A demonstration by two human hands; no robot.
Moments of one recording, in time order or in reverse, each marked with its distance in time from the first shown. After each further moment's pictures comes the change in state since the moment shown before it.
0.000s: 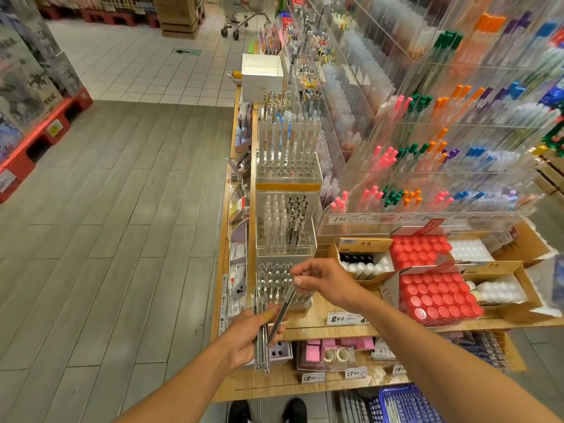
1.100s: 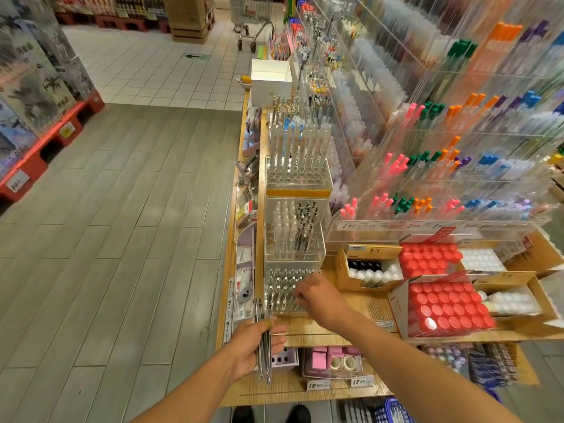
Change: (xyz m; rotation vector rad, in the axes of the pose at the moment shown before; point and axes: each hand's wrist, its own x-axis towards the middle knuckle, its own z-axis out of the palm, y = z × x) left_hand -0.001 -0.005 -0.009 0.034 0.113 0.033; right_hand 0.018 0.034 0.030 -1.133 0.083 -0.395
